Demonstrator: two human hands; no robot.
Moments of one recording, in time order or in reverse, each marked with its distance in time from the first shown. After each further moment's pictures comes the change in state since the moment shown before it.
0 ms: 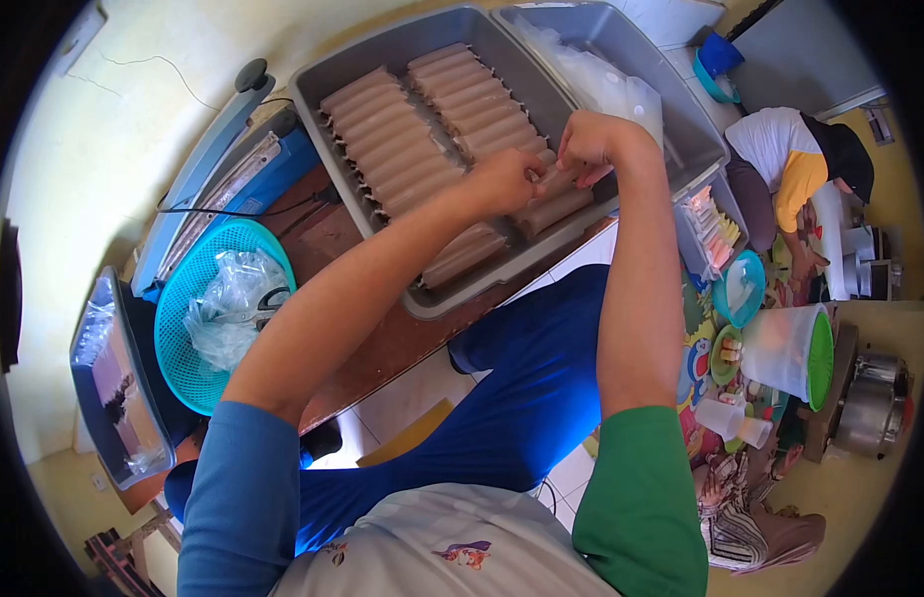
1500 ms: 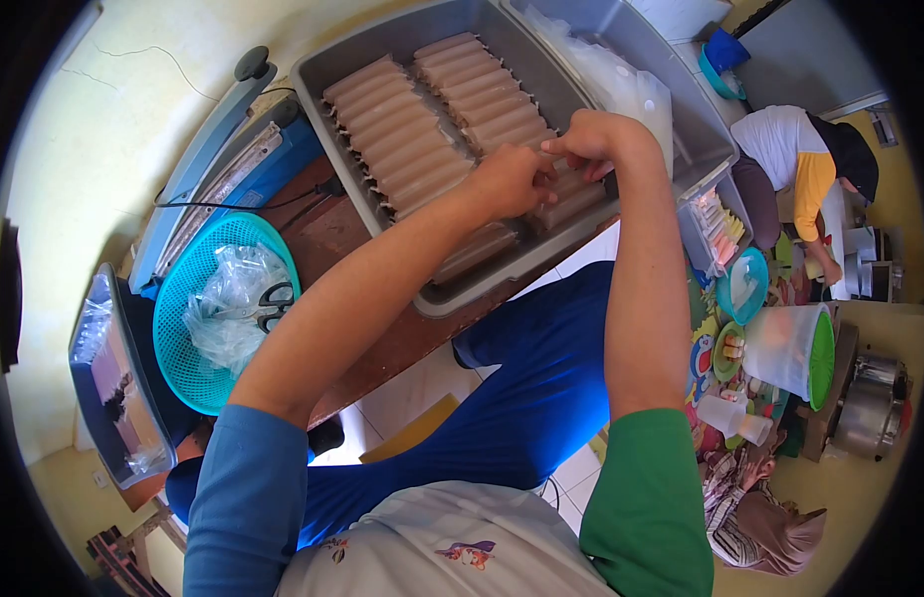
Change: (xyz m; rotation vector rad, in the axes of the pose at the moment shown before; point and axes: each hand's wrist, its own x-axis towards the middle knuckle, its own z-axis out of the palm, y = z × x) left_hand -0.006 -0.013 0.001 0.054 0.022 0.207; right_hand 0.004 -0.017 0.012 -0.154 0.038 0.096
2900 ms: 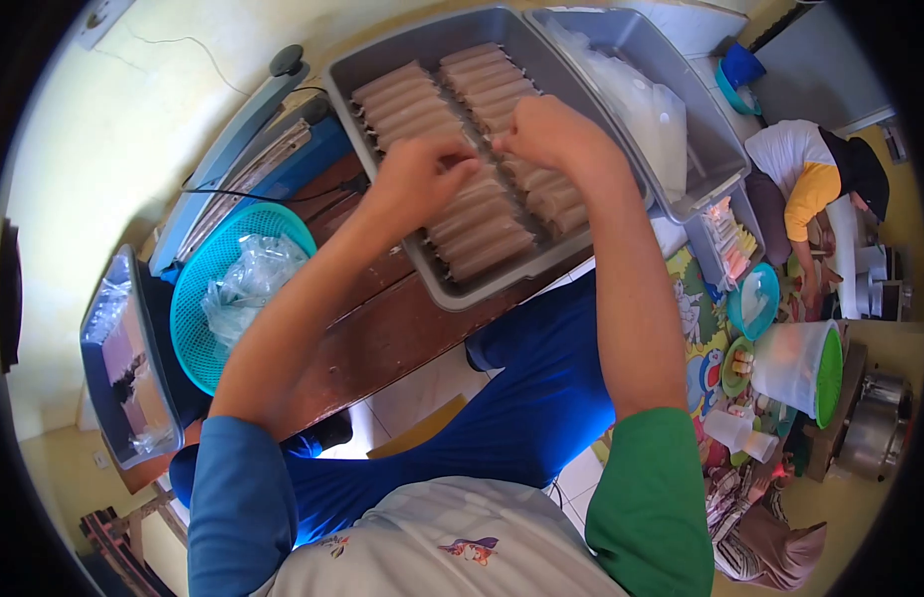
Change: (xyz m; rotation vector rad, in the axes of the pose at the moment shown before) left_hand -0.090 0.008 -0.089 0.002 0.337 -0.094; right_hand -0.042 -0.071 0.028 -0.176 0.334 -0.417
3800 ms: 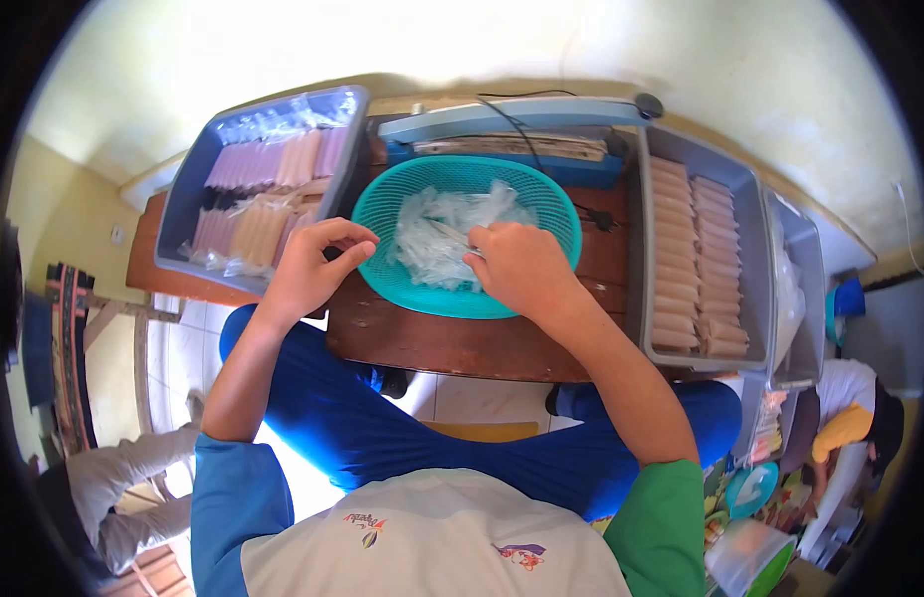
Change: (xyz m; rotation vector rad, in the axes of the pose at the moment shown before) left_hand -0.333 -0.007 -0.236 0.169 0.417 -0.503; right_hand -0.064 -0.276 0.126 0.024 0.114 -0.940
